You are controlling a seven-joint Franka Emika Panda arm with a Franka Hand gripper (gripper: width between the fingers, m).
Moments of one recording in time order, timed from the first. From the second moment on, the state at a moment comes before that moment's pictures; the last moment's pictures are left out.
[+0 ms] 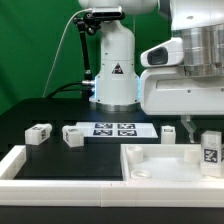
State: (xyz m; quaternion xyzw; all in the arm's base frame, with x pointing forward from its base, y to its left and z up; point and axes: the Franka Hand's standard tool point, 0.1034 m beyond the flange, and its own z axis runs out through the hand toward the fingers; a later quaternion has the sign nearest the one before) arm 0.629 0.108 0.084 -0.97 0.25 0.01 0.07
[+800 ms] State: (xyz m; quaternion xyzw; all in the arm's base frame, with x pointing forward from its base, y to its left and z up) arm 0.629 0.104 0.082 -0.86 0.50 0.02 0.08
